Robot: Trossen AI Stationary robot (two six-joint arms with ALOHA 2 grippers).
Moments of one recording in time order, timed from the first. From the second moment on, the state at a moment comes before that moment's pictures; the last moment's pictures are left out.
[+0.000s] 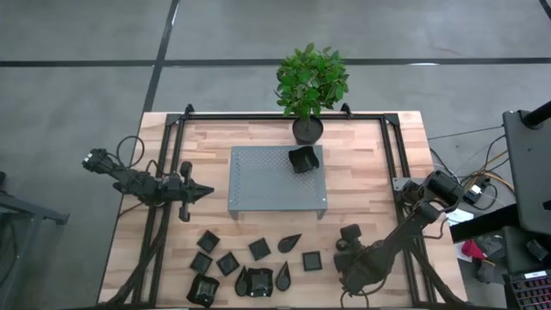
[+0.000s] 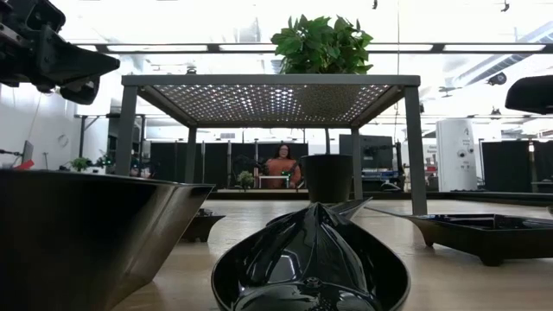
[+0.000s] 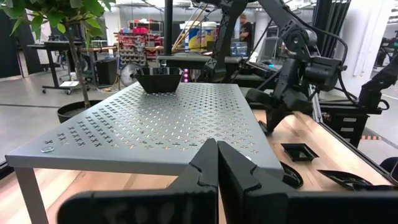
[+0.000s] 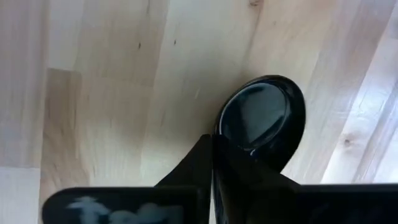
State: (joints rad) left arm -0.49 0.04 0.05 -0.04 -0.56 -0.03; right arm 0.83 1.87 1.12 -0.90 0.22 0.62
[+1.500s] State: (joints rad) left arm -0.49 0.04 0.05 -0.04 -0.56 -0.03; right arm 0.75 1.87 1.76 -1.31 0.55 0.40
